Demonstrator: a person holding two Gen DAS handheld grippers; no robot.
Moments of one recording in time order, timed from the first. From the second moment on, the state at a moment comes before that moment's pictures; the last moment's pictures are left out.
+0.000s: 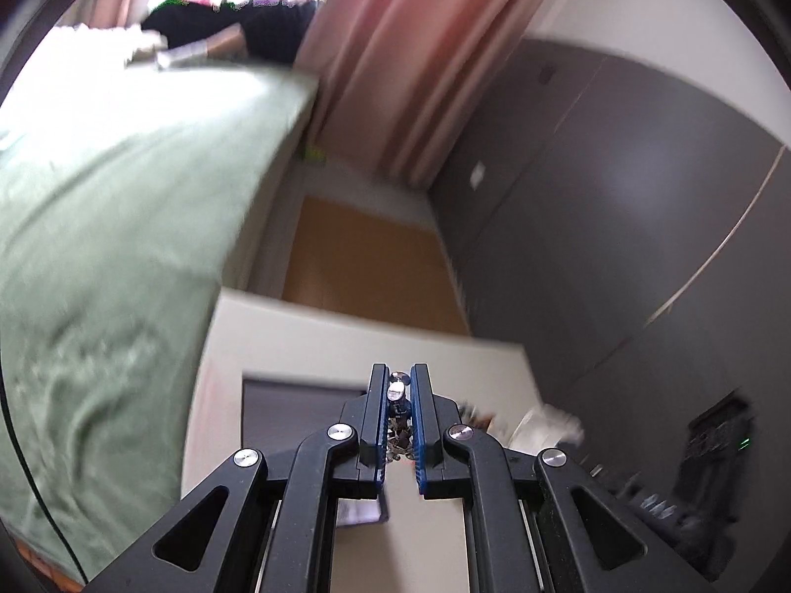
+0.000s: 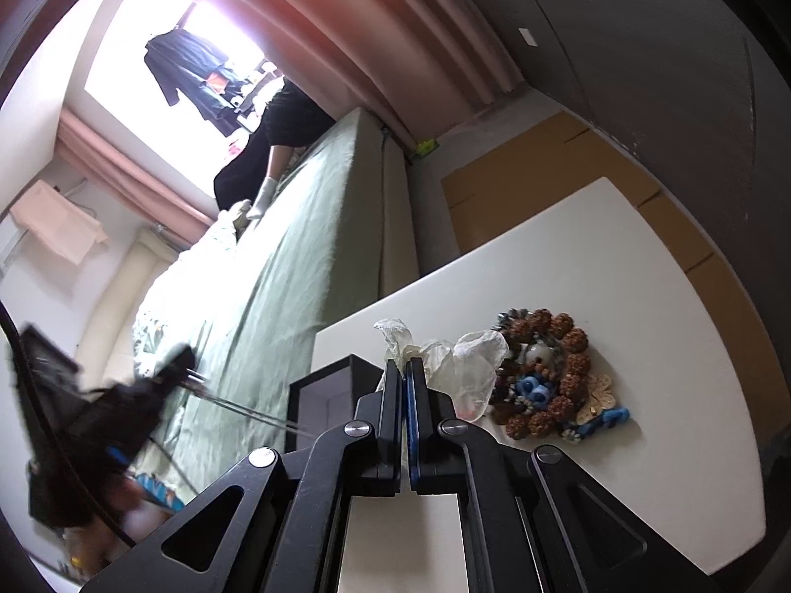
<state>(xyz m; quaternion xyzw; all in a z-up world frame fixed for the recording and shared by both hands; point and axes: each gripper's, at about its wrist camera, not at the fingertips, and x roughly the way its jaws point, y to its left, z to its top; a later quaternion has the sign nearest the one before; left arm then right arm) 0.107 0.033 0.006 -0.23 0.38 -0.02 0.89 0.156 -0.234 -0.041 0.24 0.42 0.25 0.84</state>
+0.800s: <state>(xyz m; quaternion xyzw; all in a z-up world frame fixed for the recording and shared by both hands) 0.083 0.141 -0.001 -0.33 0.38 0.07 0.86 0.168 -0.118 -0.061 0.20 0.49 0.36 0.77</state>
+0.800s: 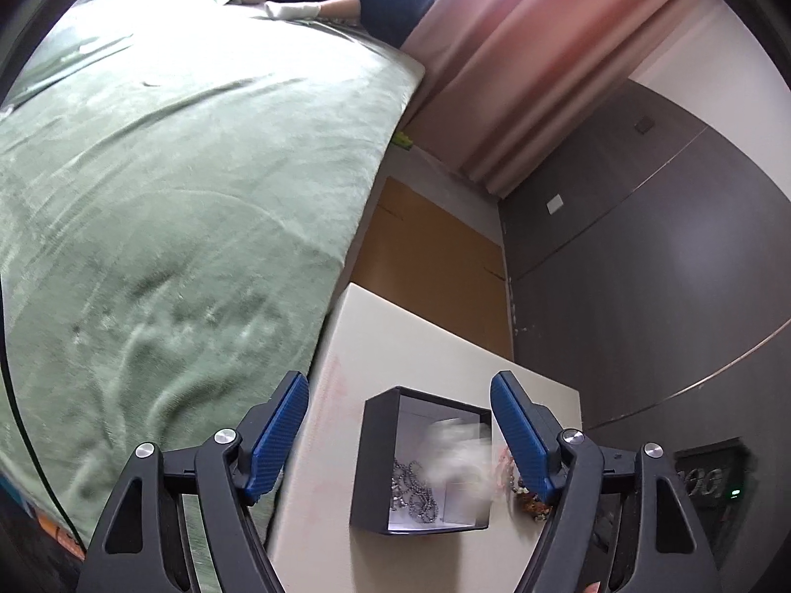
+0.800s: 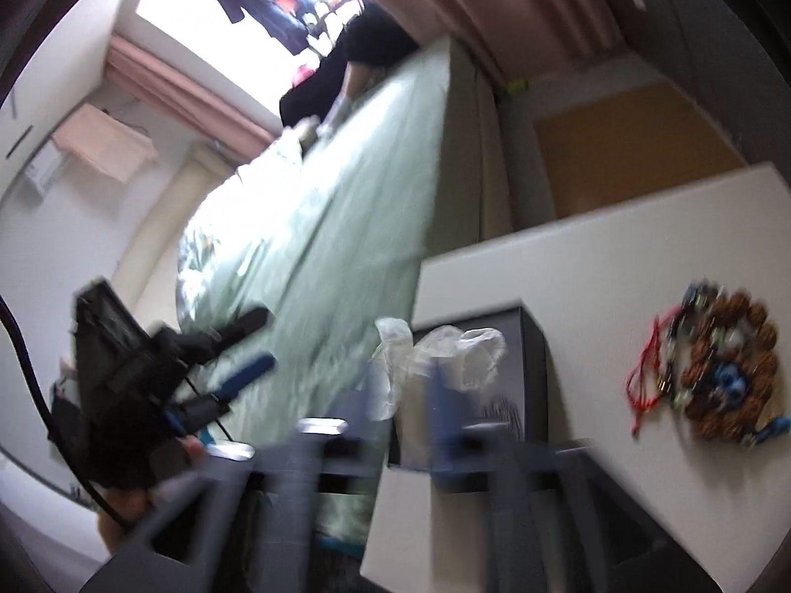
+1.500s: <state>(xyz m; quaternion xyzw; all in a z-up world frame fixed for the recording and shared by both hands) 0.114 0.023 0.000 -0.24 0.40 -0.02 0.88 0.168 -0.264 -0.038 0.24 0.45 0.20 0.84</state>
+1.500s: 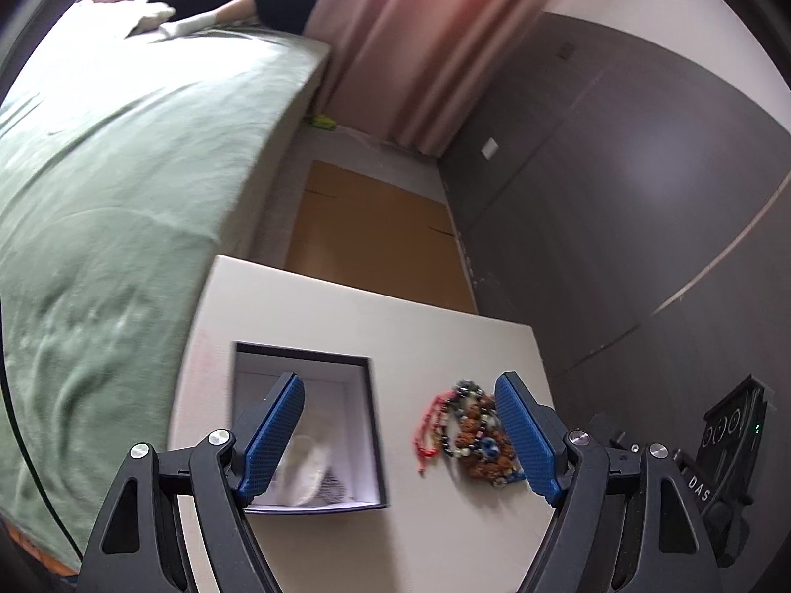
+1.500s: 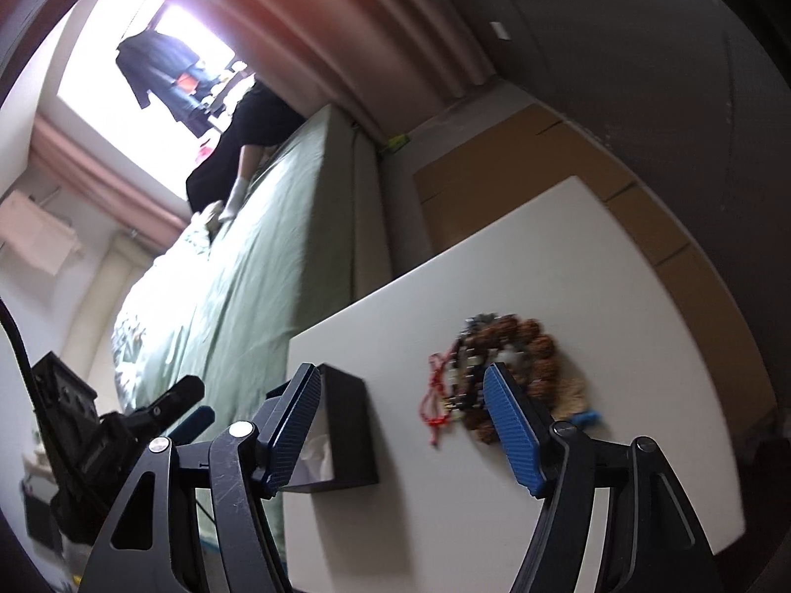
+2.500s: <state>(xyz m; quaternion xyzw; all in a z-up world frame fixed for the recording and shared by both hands) 0.188 -0.127 -0.096 -0.09 0.50 -0.07 0.86 0.195 -0.335 -0.105 0.32 0.52 0.13 0.78</state>
